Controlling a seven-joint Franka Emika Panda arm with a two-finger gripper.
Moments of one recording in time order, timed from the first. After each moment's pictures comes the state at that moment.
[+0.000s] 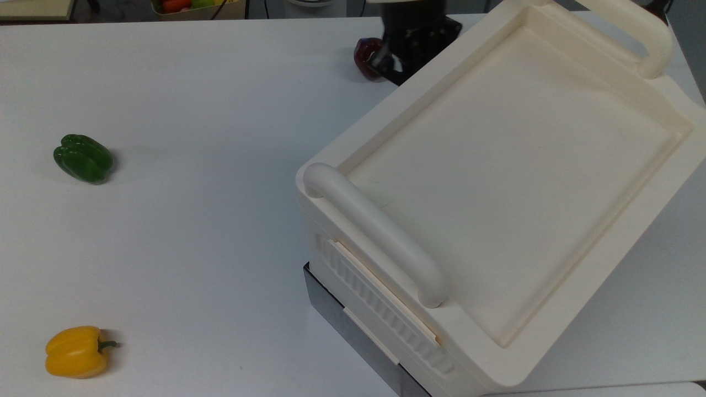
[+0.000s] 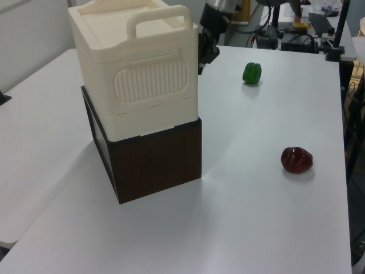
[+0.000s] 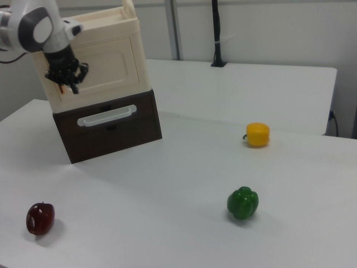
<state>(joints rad) 0.23 0.22 0.05 -1.46 0.10 1.97 -0.41</state>
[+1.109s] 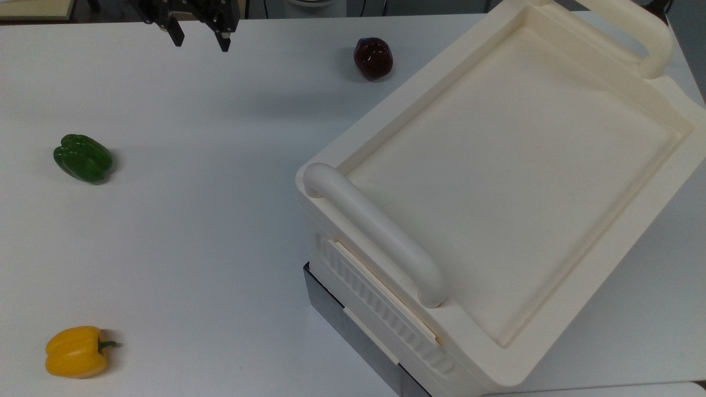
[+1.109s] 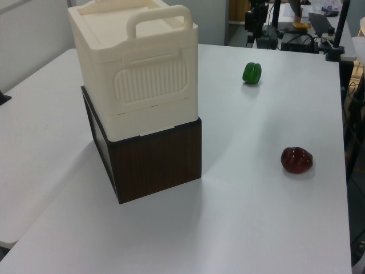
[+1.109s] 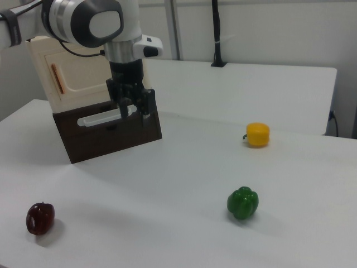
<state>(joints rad) 0.01 0.17 -0.17 -1.45 0.08 1.59 -0.05</state>
